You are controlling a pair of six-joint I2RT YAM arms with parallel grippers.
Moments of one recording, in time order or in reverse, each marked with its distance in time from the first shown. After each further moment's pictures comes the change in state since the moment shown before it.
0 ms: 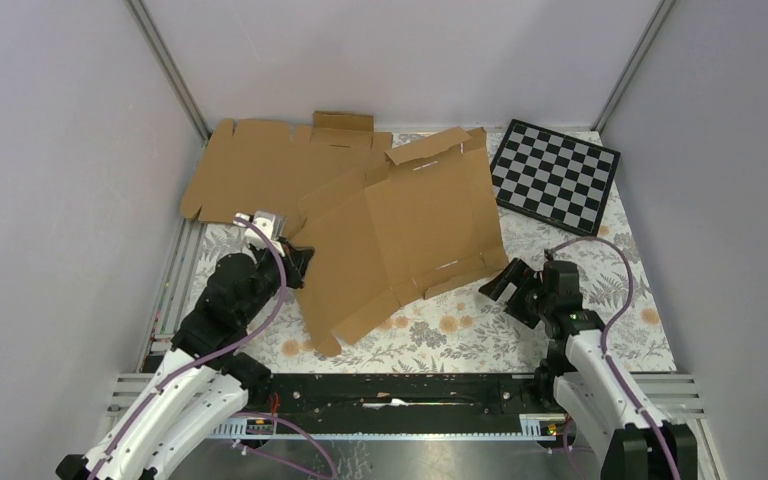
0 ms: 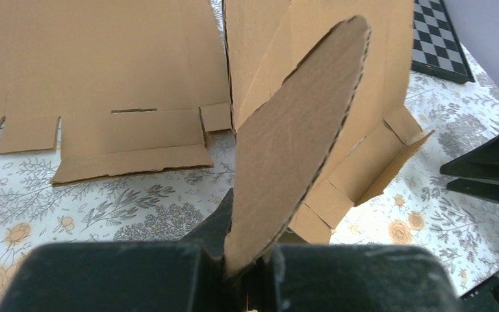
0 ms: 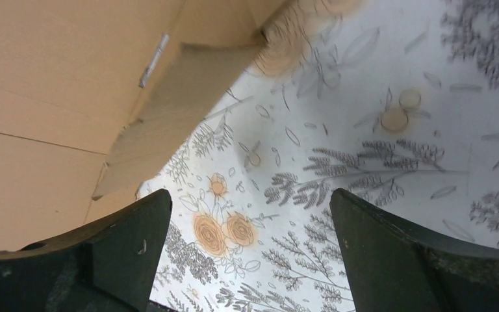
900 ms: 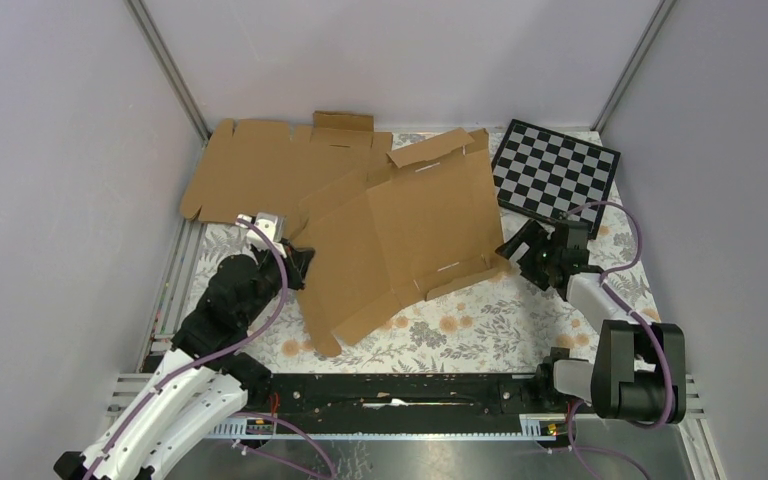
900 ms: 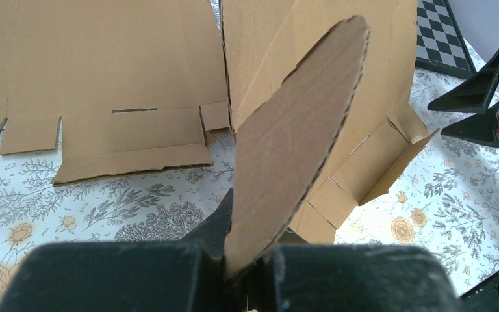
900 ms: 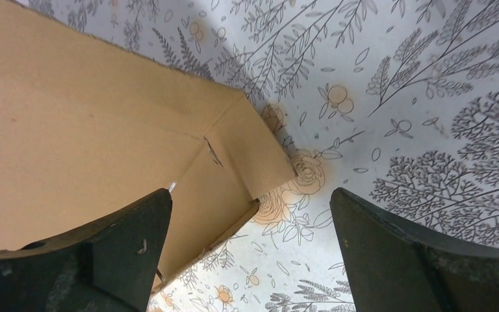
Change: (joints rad) left arm -0.030 0.005 0.000 -0.007 -0.046 0.010; right arm -0.147 0.517 0.275 0.197 0.056 -0.098
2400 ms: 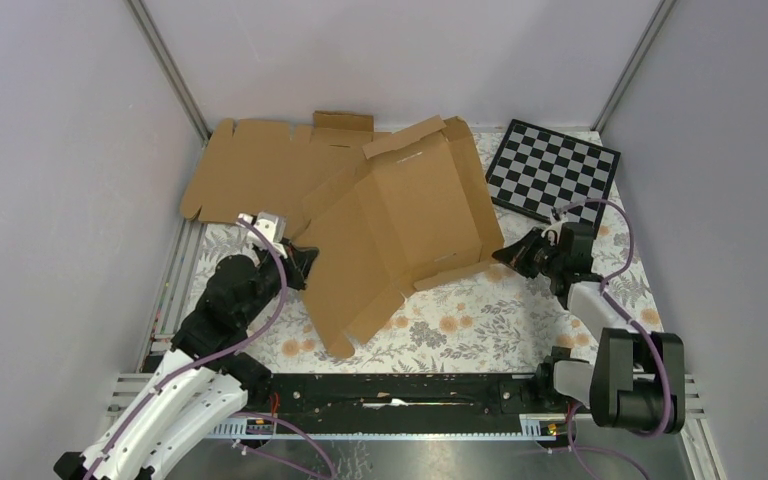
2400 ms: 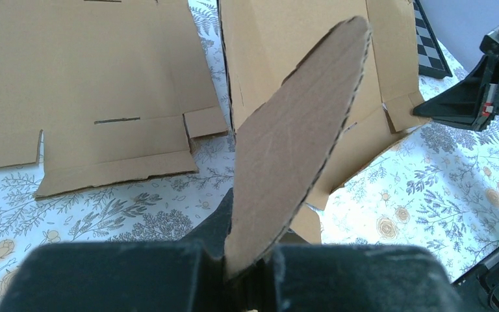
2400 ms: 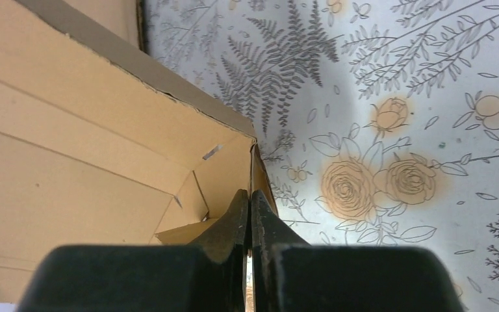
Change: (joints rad) left arm 0.000 -0.022 -0.010 0.029 0.058 0.000; right arm -0.027 -0.019 -0.063 0.201 -0.314 -0.009
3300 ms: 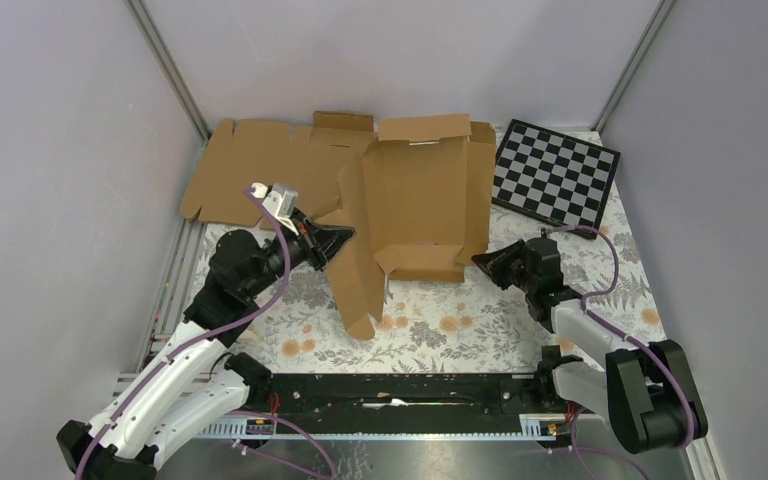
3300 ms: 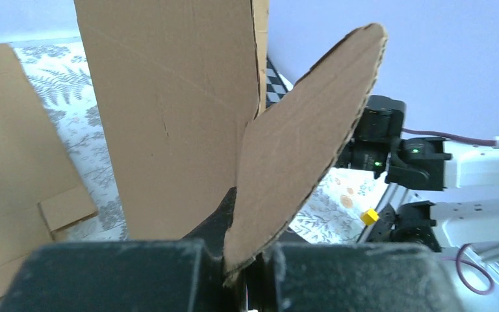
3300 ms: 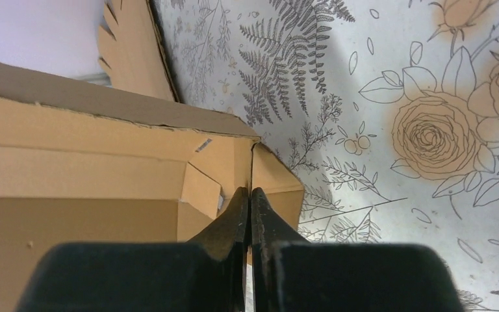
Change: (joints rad) left arm 0.000 0.211 0.117 0.306 0.321 -0.159; right arm 0.301 -0.105 -0.133 0.154 0.345 0.508
